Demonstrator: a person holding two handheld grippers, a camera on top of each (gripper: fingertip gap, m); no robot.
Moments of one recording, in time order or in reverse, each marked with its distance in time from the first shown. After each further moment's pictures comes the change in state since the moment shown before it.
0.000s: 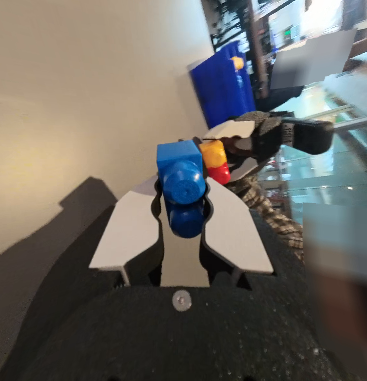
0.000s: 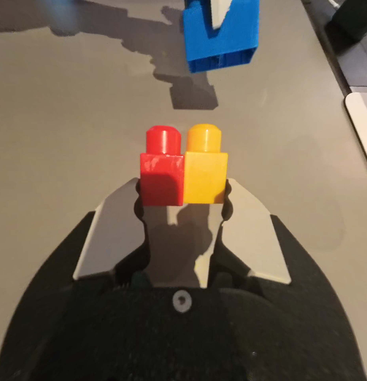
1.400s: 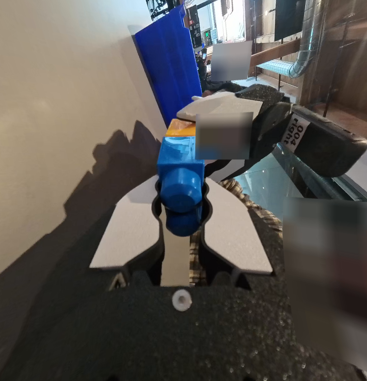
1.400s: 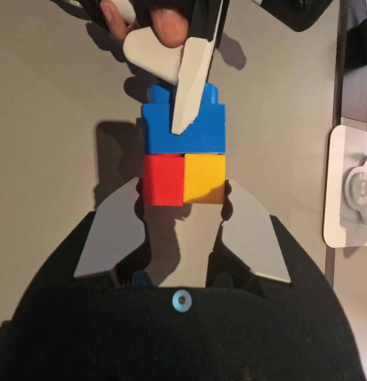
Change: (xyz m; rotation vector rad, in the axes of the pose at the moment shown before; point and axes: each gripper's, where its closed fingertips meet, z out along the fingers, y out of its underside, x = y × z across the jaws) left arm 0.015 0.034 0.055 -0.046 0.322 -0.094; right arm 0.011 -0.026 0.026 -0.257 0.029 -0.241
